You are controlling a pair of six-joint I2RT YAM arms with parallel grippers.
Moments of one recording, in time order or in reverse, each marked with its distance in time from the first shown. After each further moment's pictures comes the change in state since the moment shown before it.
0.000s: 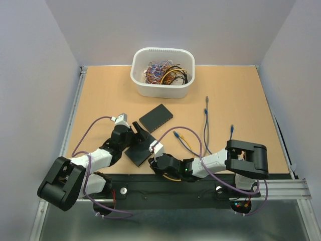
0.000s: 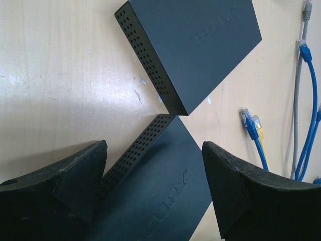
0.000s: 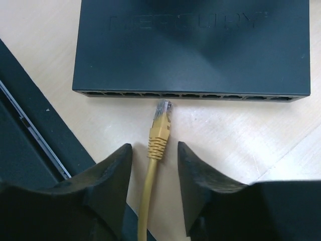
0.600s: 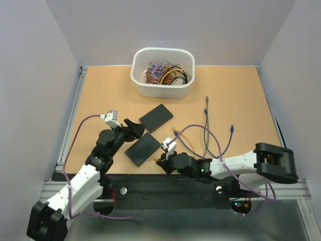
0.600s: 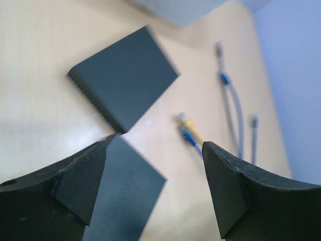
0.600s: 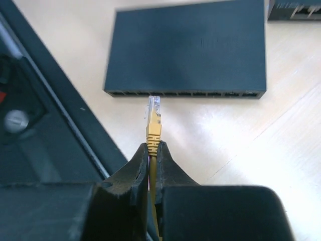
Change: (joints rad) left arm 0.006 -0.406 0.000 -0.132 0.016 0.039; right arm -0.001 -0.219 -0.120 0.013 -0.015 0.003
